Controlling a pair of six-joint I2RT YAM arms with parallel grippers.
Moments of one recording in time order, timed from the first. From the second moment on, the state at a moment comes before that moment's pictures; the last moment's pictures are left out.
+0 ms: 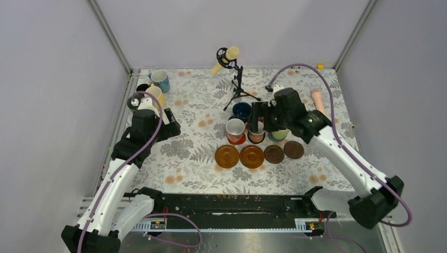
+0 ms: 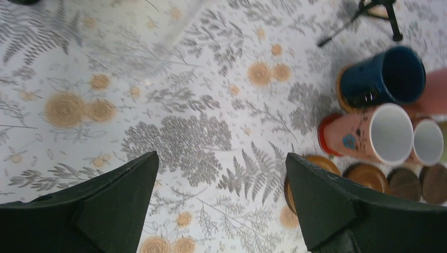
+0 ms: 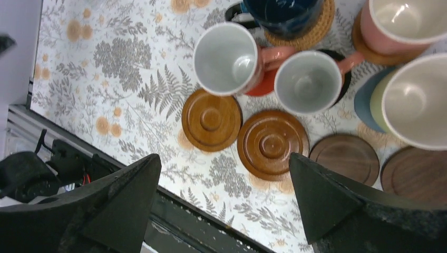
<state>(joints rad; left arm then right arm) -0.28 0.81 0.84 -0.64 -0.14 -0.46 0.58 1.27 1.24 -0.72 -0.09 0.45</state>
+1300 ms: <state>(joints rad) 0.19 2.10 1.87 -0.38 -0.03 -0.49 0.58 1.08 0.90 -0.58 -0.13 0.41</state>
